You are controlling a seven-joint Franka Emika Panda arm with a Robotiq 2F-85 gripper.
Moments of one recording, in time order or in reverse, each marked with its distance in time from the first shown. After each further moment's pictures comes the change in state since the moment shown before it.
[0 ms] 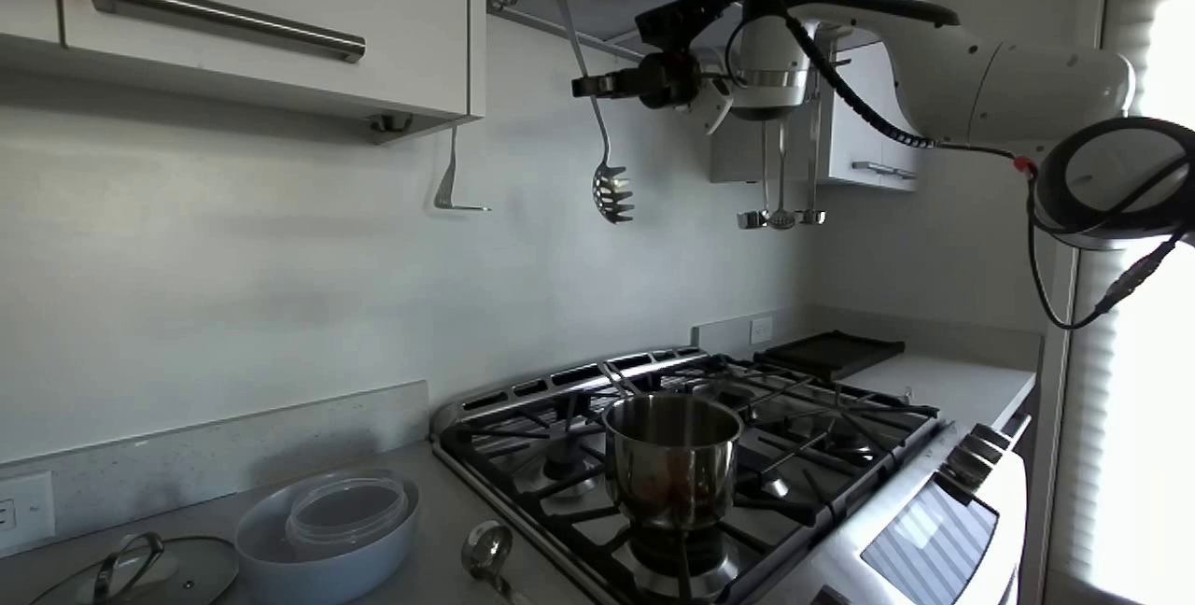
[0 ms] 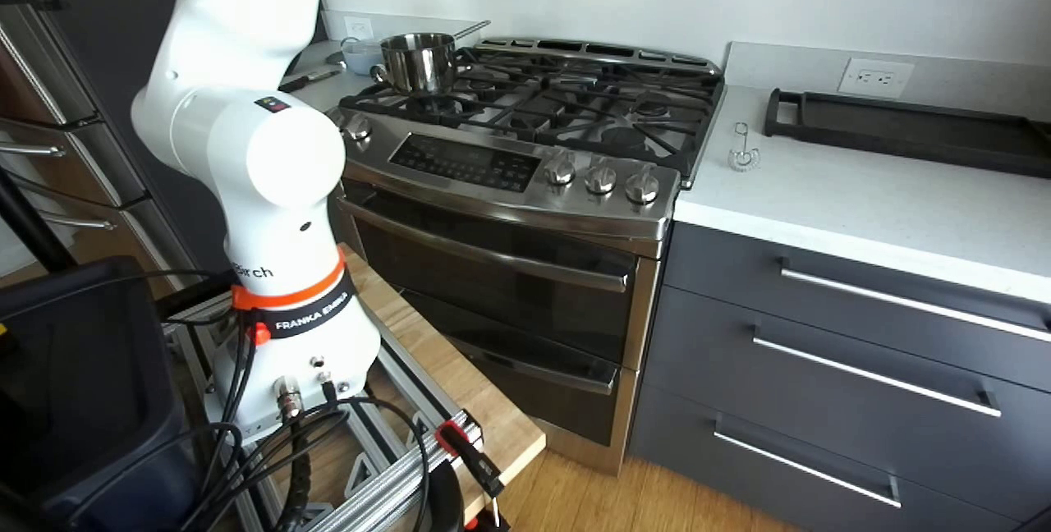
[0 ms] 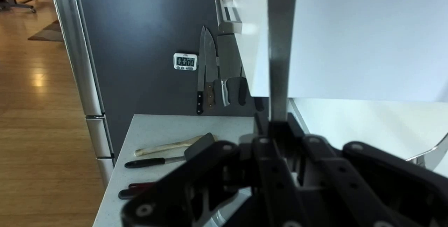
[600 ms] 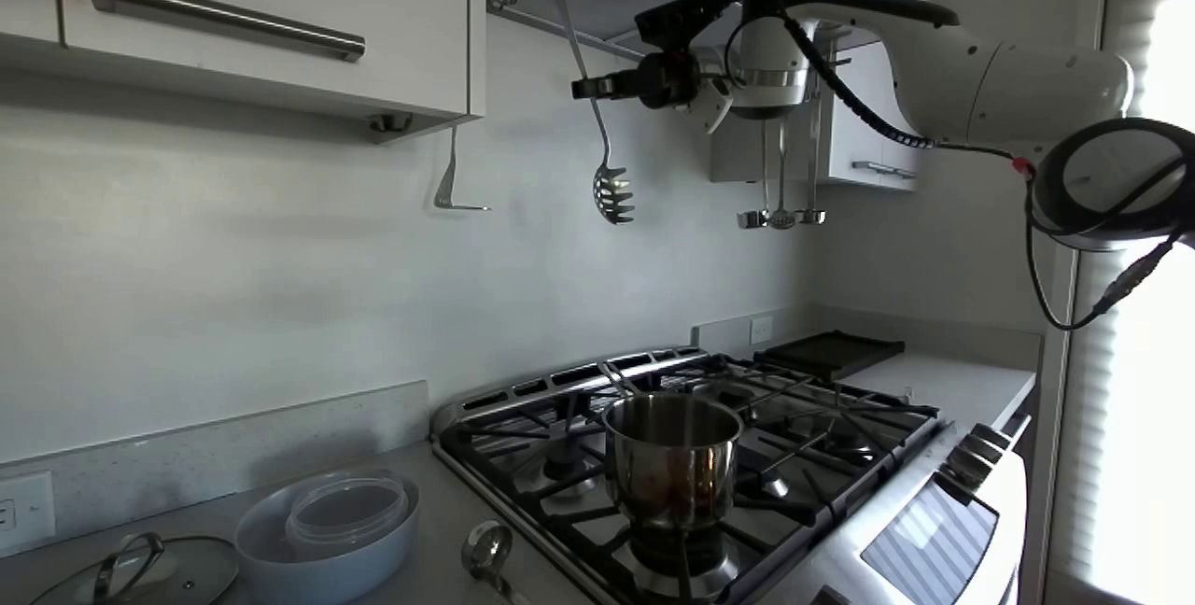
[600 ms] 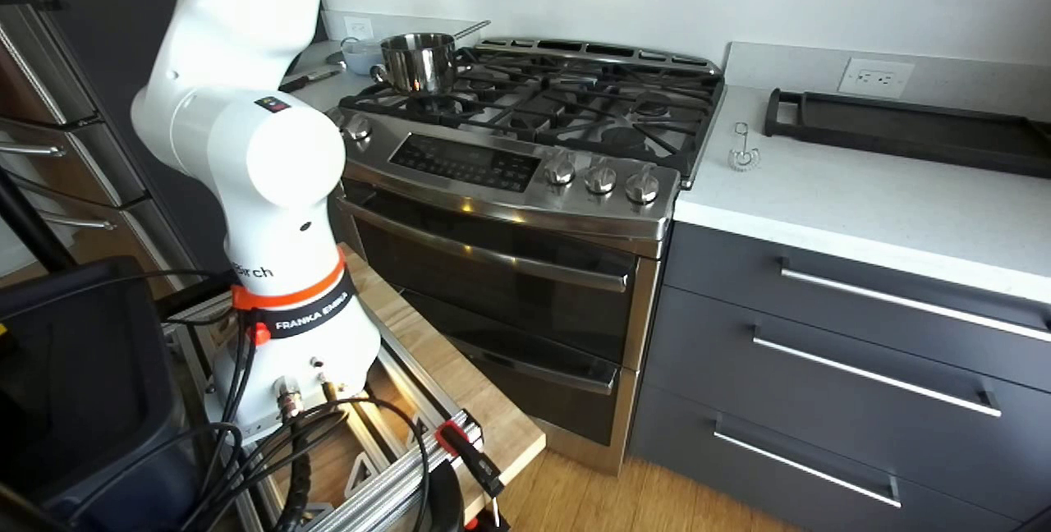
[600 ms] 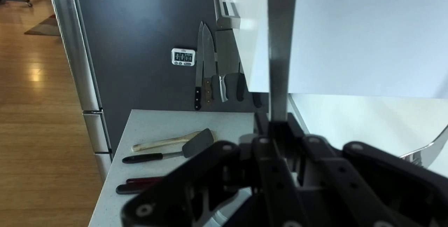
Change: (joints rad) arm 0.001 0.006 0.000 0.010 -0.018 0.000 0.000
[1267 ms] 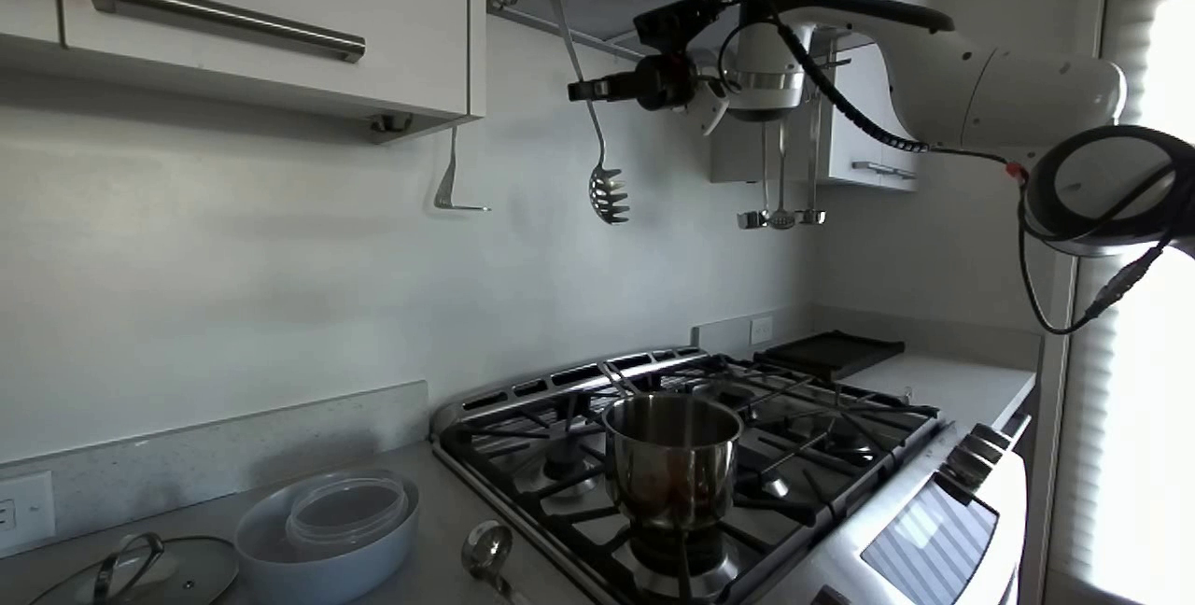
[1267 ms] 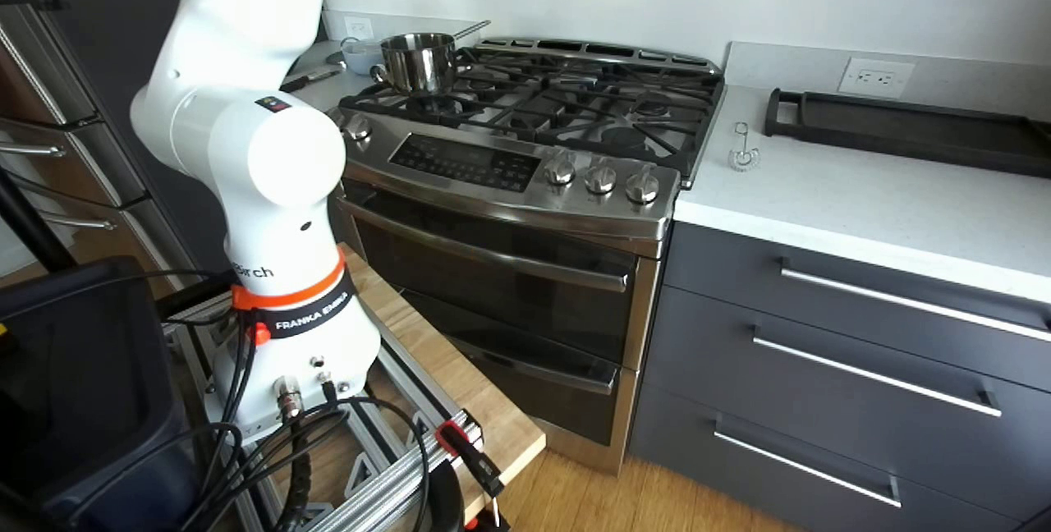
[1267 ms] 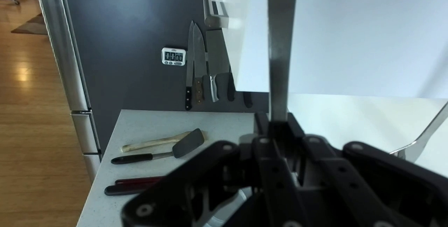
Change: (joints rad) arm 0.006 0.023 0.000 0.033 -0.011 0.026 0.000
